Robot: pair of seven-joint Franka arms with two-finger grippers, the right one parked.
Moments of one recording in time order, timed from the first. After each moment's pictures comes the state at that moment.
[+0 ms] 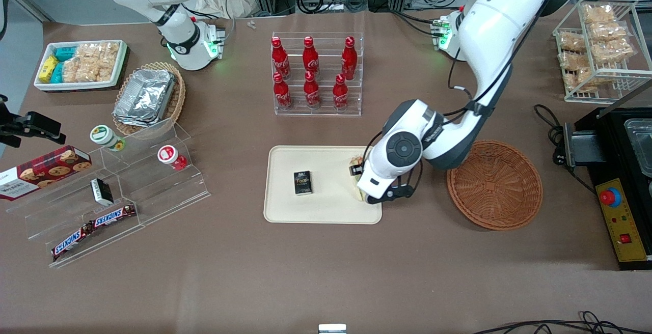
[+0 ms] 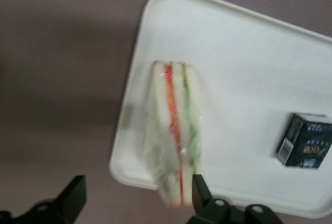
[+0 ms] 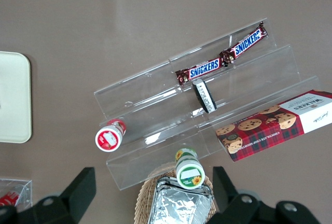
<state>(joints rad) -0.20 0.64 -0.44 -1.51 0.09 1.96 -0.88</state>
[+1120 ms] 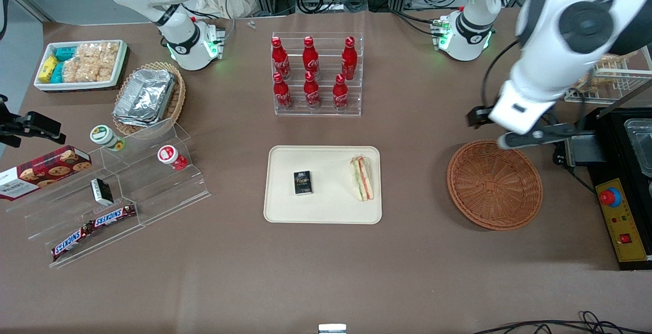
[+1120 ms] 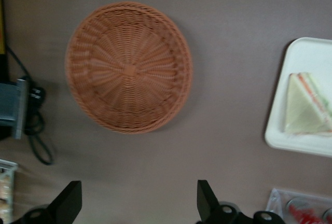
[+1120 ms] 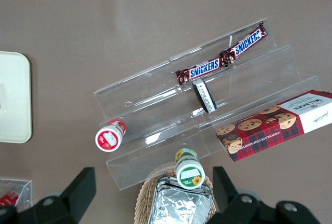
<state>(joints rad) 0.21 -0.03 -0.43 -1.81 0.05 1.71 -0.33</state>
